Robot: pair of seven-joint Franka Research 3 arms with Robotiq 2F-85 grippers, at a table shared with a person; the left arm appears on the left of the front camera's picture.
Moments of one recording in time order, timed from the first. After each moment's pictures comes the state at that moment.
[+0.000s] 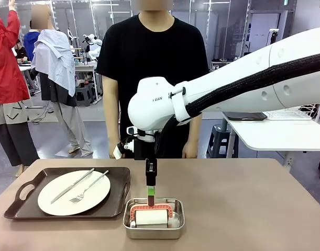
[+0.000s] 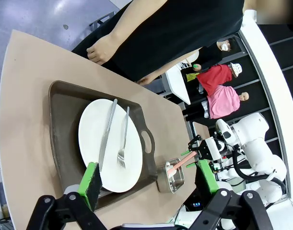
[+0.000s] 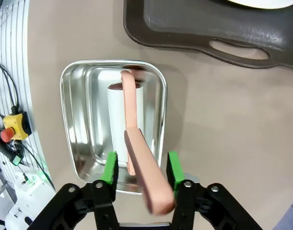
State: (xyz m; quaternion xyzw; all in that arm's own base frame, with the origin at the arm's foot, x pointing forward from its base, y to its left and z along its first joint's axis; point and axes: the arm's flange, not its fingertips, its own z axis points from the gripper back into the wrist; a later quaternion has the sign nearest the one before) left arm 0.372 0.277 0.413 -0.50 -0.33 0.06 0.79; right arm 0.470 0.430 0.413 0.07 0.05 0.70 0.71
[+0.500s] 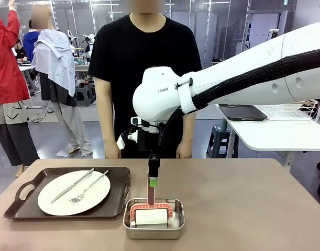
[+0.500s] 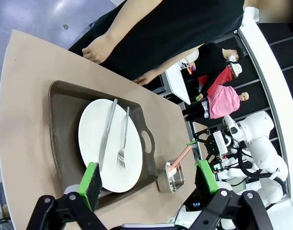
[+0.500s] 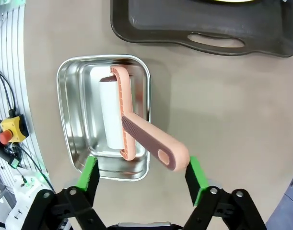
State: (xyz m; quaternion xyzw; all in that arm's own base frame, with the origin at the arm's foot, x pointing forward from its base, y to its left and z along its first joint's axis) left arm 0.372 0.277 0.413 -0.50 -0.33 0.06 0.79; right arm 0.476 0.419 0.437 0.06 0.03 0.69 0.72
